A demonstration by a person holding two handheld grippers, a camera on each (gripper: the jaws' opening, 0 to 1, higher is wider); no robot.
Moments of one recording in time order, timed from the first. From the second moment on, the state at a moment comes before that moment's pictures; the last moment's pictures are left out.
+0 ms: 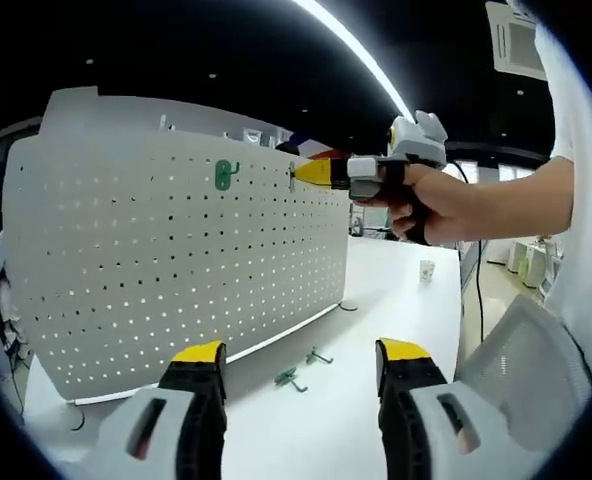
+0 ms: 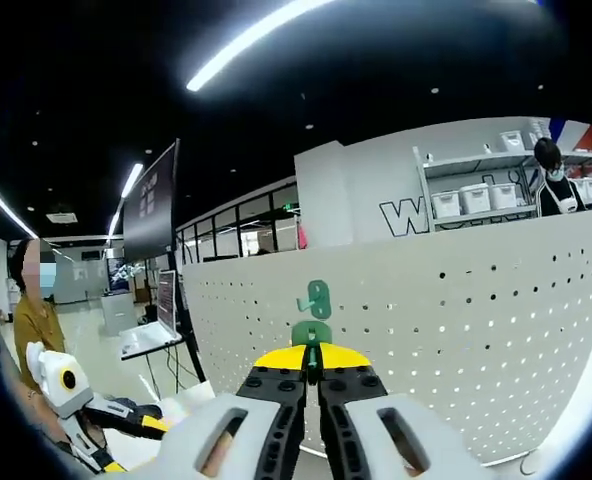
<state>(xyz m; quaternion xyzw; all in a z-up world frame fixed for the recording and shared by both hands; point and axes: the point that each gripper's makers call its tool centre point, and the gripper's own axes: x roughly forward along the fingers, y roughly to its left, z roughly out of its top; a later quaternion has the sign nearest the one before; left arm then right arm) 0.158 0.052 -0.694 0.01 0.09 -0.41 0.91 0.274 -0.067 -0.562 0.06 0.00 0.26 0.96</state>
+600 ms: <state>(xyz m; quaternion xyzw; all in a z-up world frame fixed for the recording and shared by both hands) 0.148 0.068 -0.707 0.01 0.11 -0.42 0.90 0.298 -0.075 -0.547 0.05 -0.01 0.23 0.97</state>
